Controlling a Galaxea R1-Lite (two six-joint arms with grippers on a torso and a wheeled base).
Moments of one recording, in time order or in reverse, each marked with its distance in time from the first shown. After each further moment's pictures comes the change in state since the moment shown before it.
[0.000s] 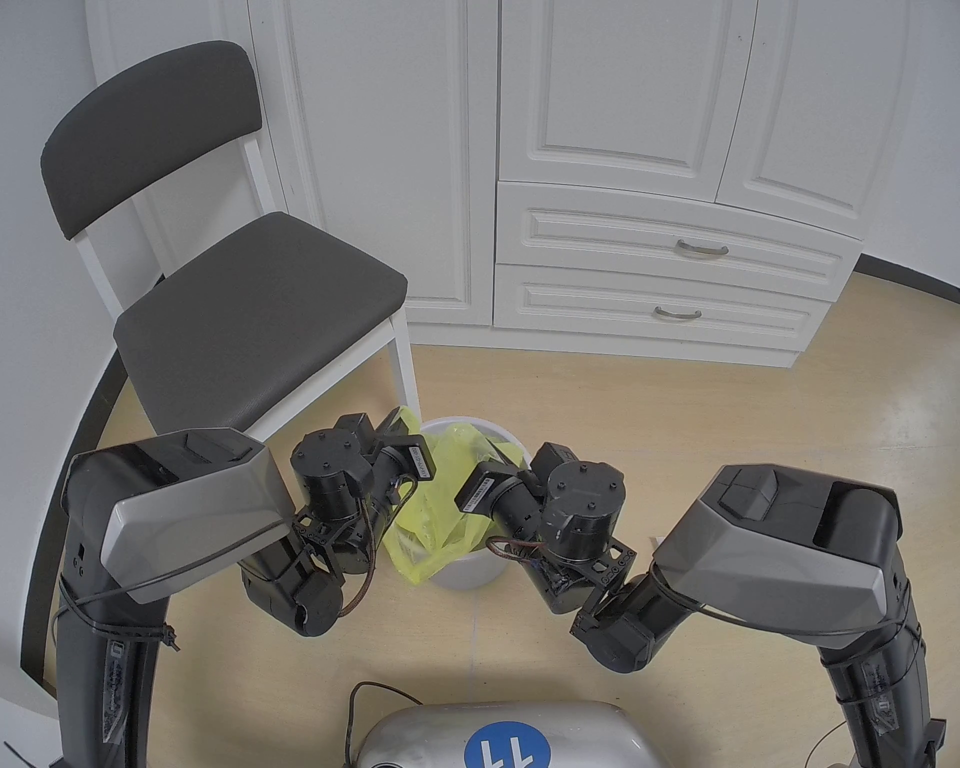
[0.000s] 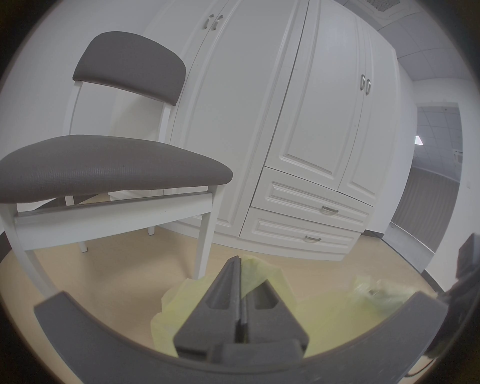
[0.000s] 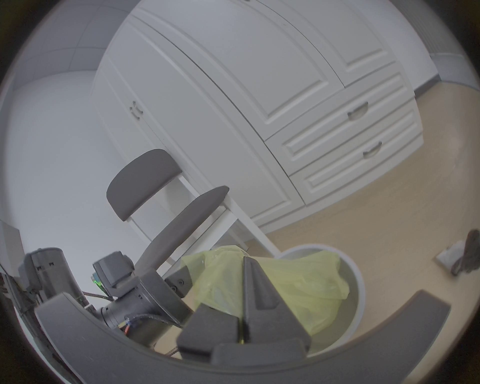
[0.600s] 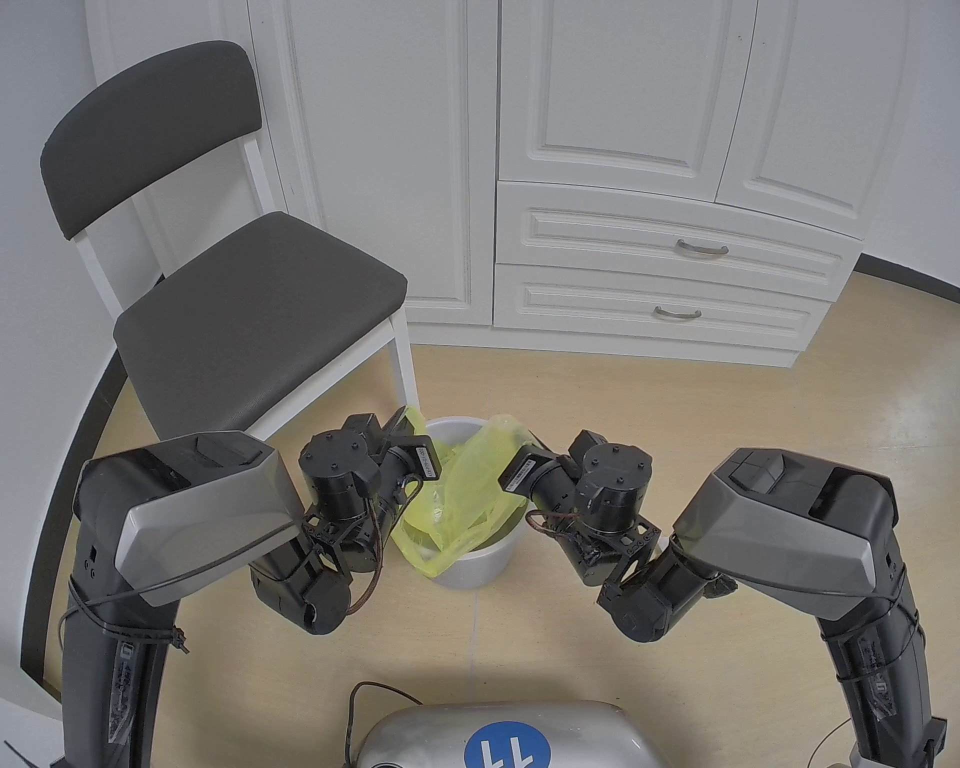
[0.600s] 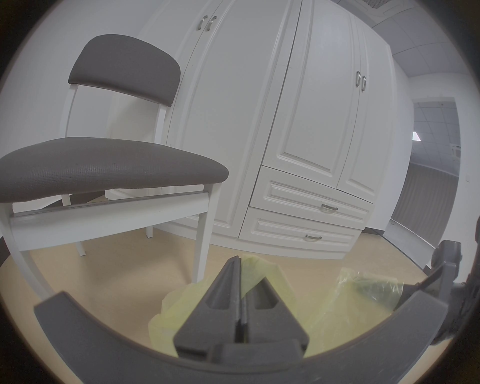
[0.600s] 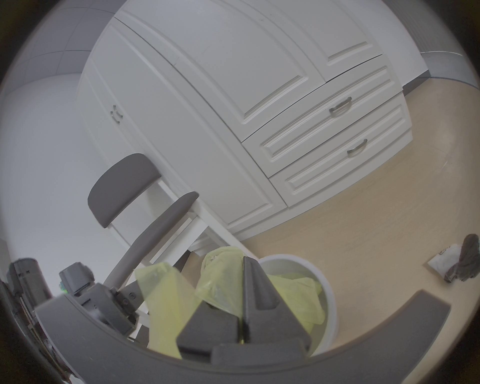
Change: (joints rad) left arm -0.005 0.028 -0.042 0.000 0.000 0.029; right arm -0.112 0.040 -0.029 0.017 0.048 0.034
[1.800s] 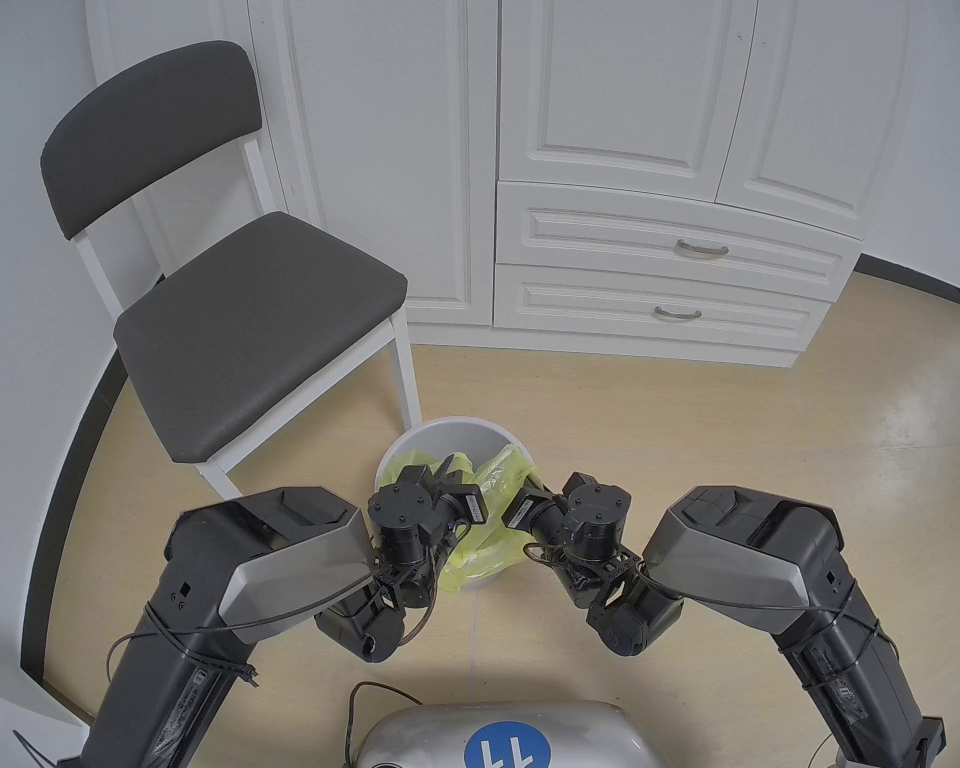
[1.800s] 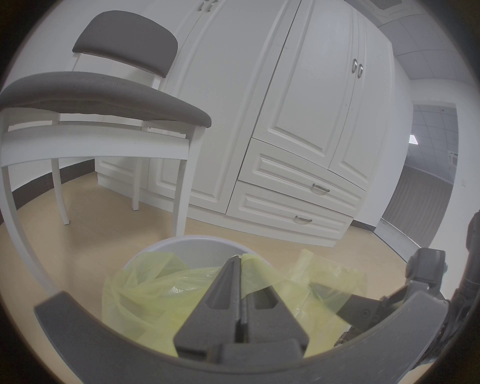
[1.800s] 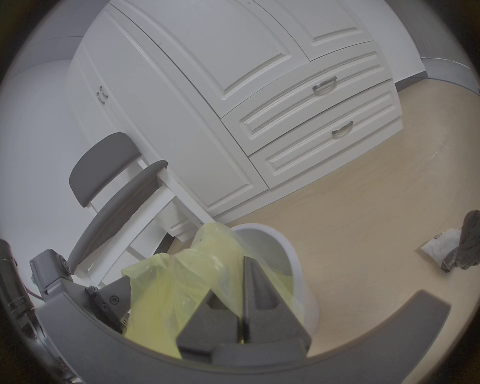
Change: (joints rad) left arm -0.081 0.229 -0.175 -0.001 0.026 -0.061; right arm -0.039 0.194 -0.105 0.006 0.008 -0.001
